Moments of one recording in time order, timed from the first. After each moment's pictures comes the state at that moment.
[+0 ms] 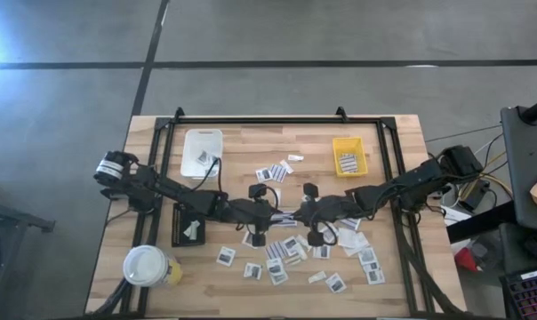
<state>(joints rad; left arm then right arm) -0.24 1.64 0.93 0.27 -0.28 -0.03 0.26 1.49 0.72 0.22 0.21 0.10</state>
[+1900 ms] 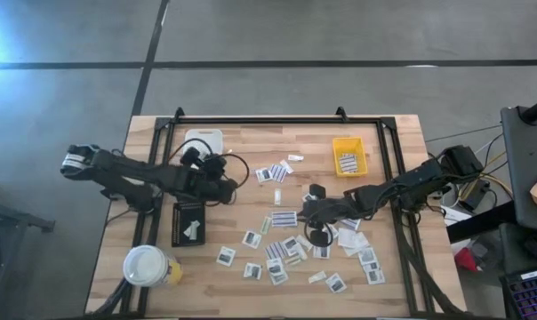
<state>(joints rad) -0.12 1.29 0.93 -0.81 -0.97 -0.76 0.26 1.49 0.73 0.00 0.21 0.24</state>
